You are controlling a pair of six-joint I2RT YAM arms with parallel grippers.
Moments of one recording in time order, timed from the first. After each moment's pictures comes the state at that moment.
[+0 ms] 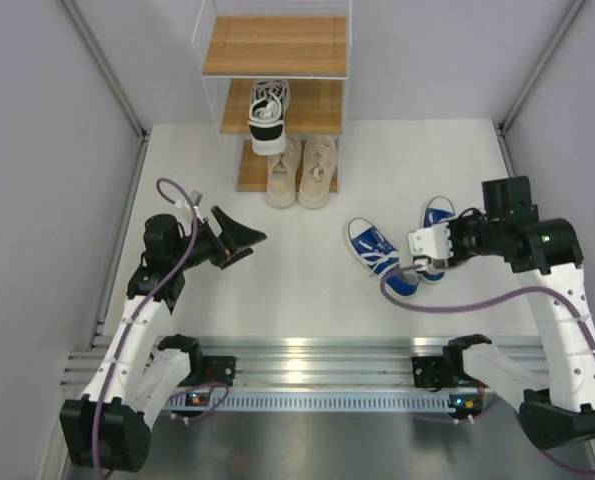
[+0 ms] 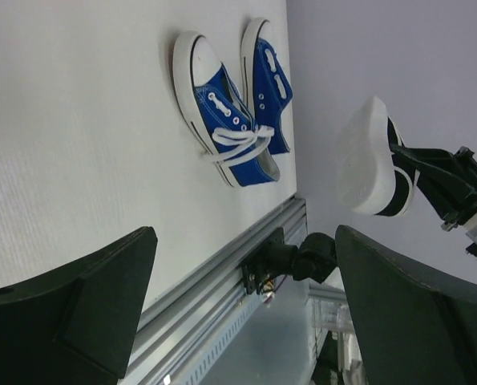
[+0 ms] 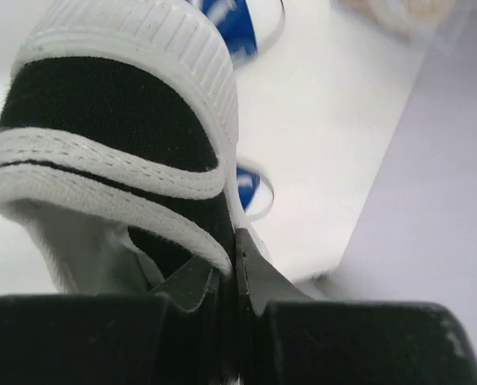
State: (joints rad) left arm -0.08 0.78 0.57 -0.16 0.75 -0.92; right arm 0.14 0.96 1.28 -1.29 -0.35 -1.62
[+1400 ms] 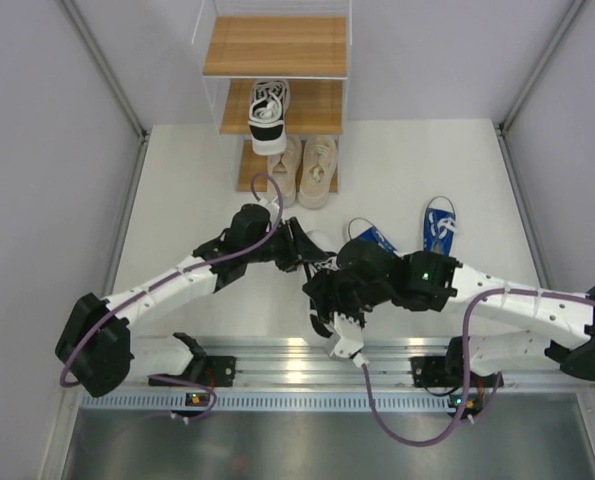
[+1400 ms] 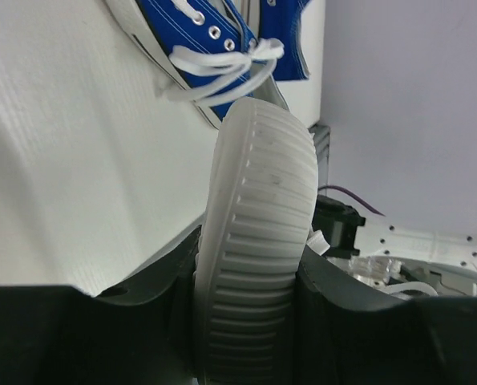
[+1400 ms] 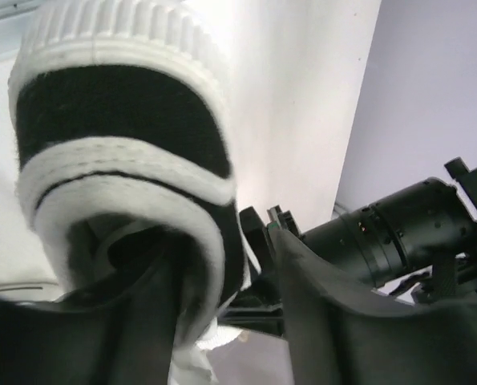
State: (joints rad) left arm -0.68 1.24 0.75 0.00 0.46 -1.08; right arm 1.22 1.16 1.10 -0.77 -0.26 -1.85
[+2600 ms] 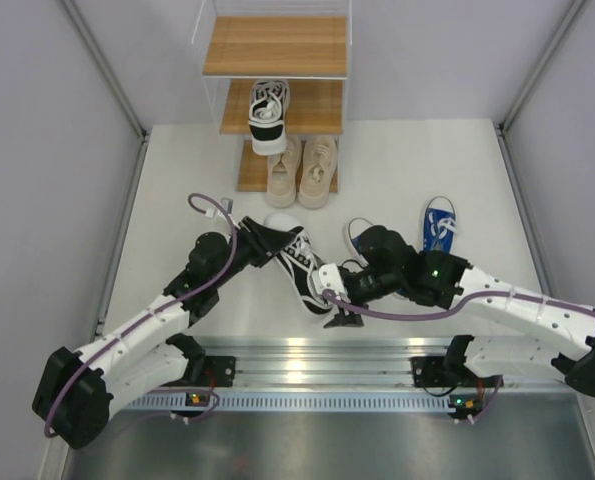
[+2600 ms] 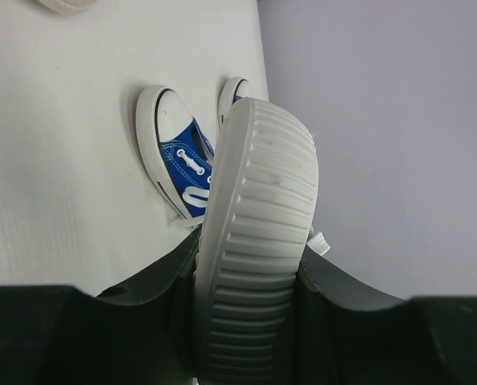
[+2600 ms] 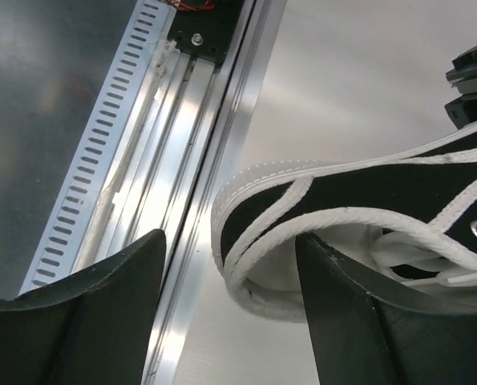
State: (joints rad) left arm -0.58 0.90 0.43 0.31 0.13 -1.14; right arm 1.06 1.07 0.95 -0.52 -0.60 -0.57
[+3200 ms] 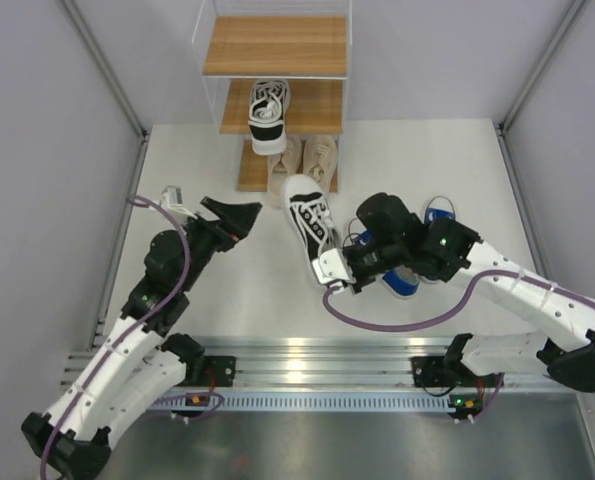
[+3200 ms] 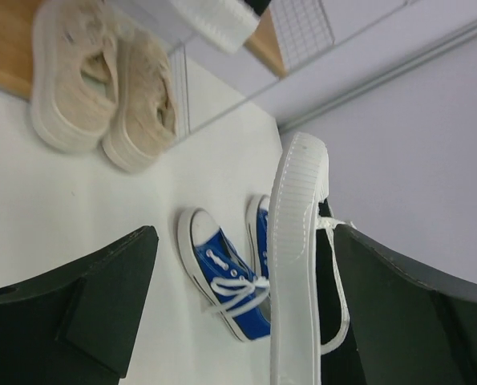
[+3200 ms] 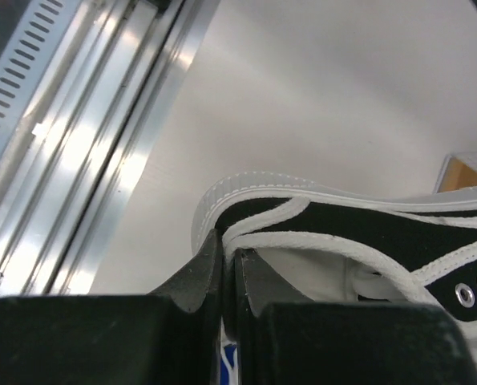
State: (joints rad) left arm -0.49 0.65 0.59 0.01 -0.04 -1.00; right arm 0.99 1.18 1.22 -0.83 -0.55 -0.94
